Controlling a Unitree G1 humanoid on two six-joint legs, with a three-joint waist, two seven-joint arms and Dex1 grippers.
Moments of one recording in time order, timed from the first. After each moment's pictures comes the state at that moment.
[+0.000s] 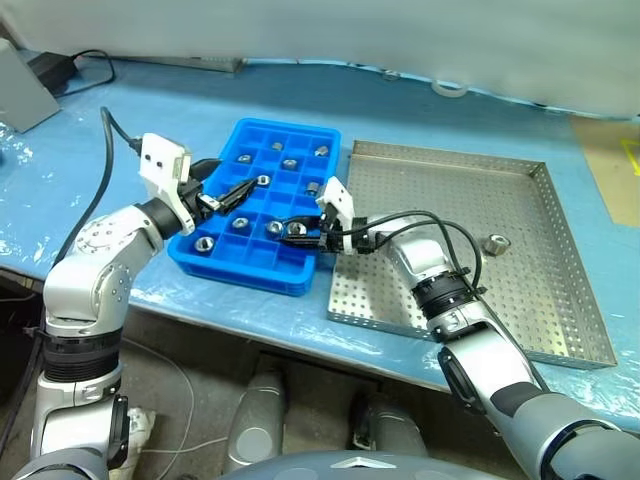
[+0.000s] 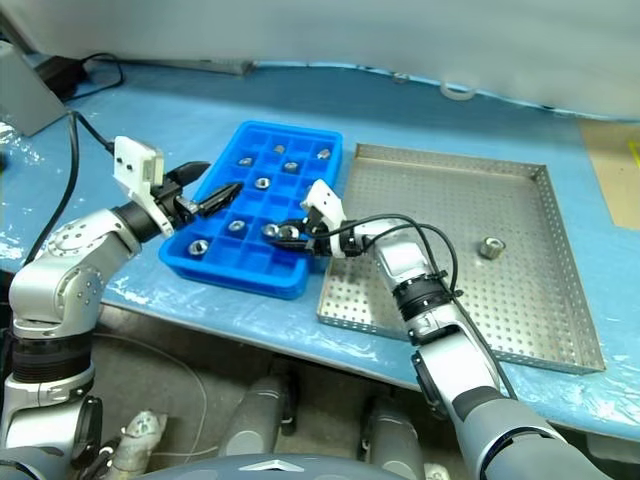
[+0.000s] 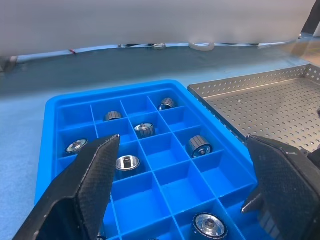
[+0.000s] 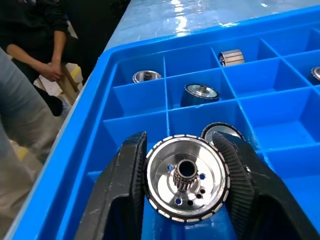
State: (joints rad) left arm -0.44 0.52 0.20 -0.28 -0.50 0.69 -0.56; right arm -0.79 -0.17 0.24 0.52 0.16 0.26 1.03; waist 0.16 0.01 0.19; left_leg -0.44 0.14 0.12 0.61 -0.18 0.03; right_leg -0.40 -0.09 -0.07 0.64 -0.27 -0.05
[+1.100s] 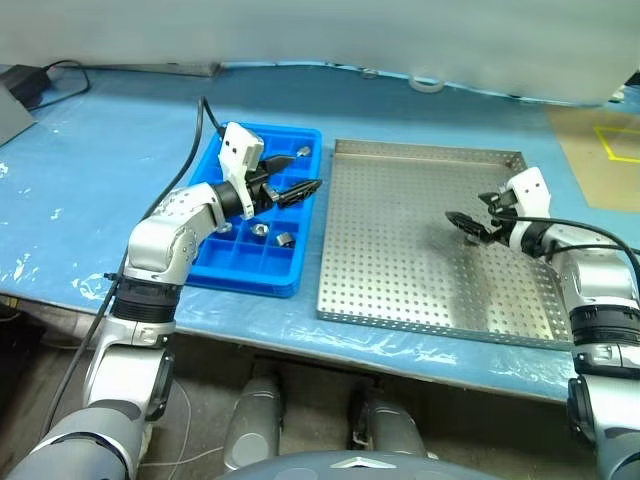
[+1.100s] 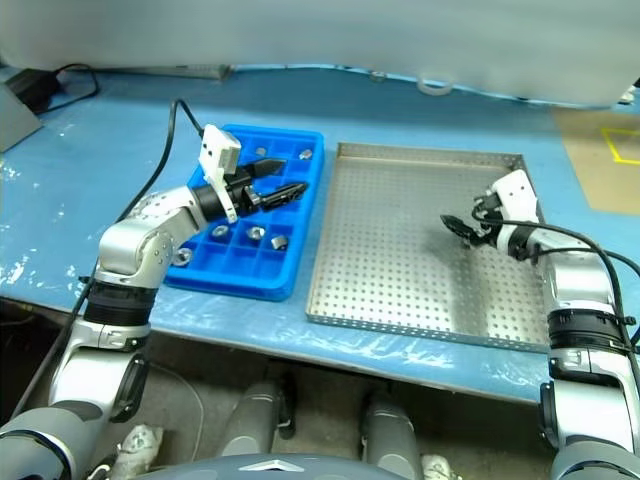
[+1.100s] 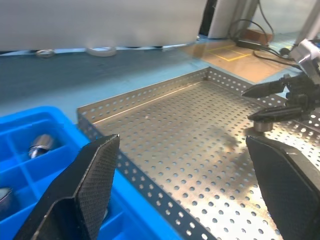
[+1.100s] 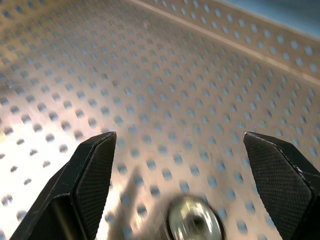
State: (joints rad) left arm -0.70 0.38 -0.02 0.07 -0.45 0.54 -0.76; right arm -0.48 -0.73 -0.18 0.47 0.17 0.31 0.78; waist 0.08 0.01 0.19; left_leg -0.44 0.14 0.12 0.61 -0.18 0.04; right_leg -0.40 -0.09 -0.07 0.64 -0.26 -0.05
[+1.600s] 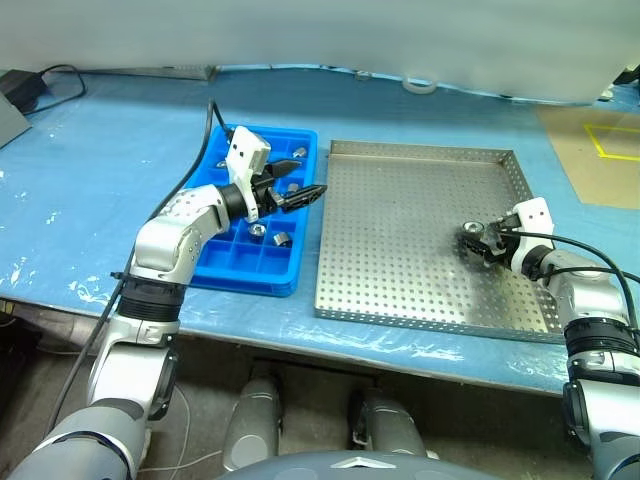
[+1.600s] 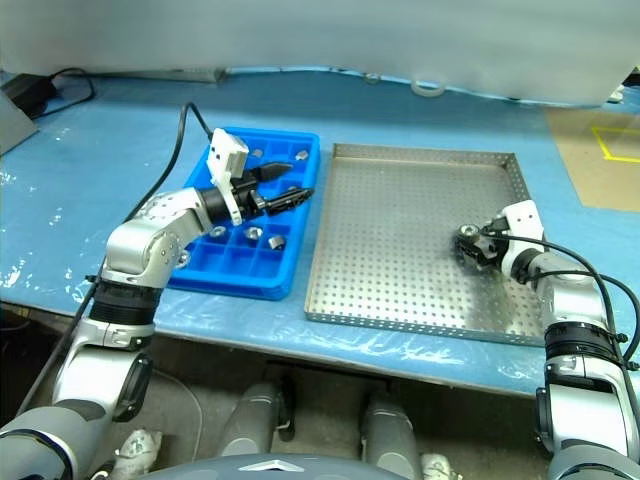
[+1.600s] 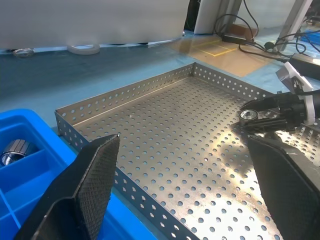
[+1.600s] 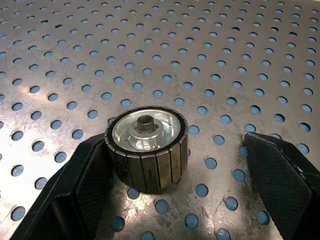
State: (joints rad) left arm -0.70 0.37 -0.03 0.08 -0.43 0.54 -0.79; right arm -0.50 -0.67 -0.19 0.68 0.17 0.20 0.72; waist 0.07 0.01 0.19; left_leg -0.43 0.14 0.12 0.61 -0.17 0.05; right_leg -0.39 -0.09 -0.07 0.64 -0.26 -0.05
